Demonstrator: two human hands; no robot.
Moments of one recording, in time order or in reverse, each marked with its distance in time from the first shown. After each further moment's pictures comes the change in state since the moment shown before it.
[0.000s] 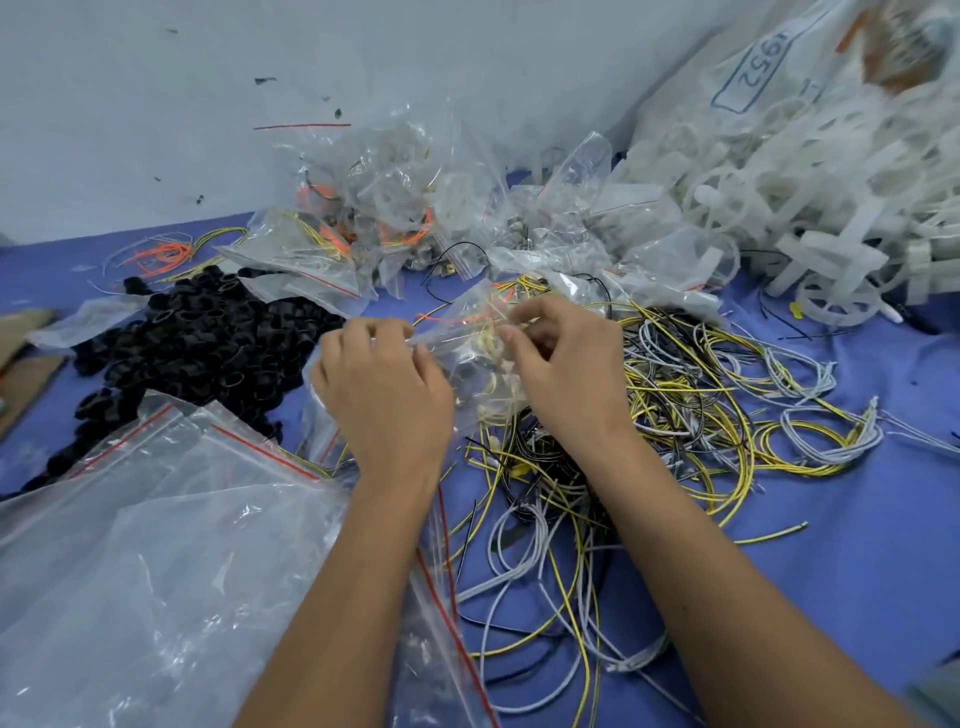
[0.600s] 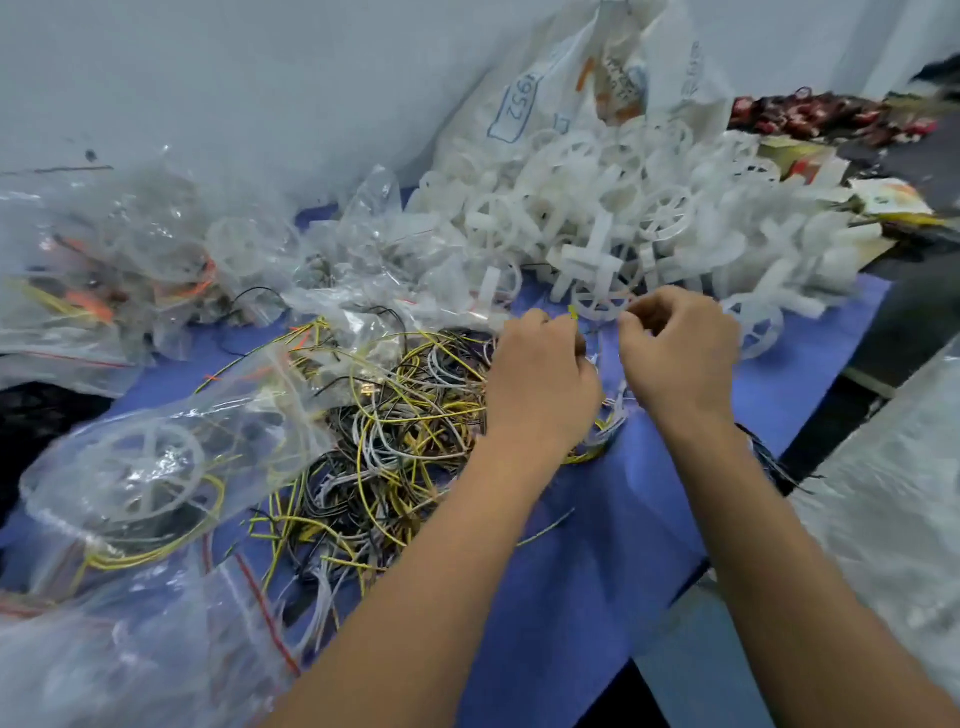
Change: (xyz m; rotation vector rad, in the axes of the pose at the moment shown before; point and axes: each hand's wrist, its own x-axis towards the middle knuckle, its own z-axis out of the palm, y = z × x) left_hand -0.067 0.249 0.053 -0.473 -0.610 0.478; right_hand 0.000 0.083 -0.233 -0.553 0.412 0.356
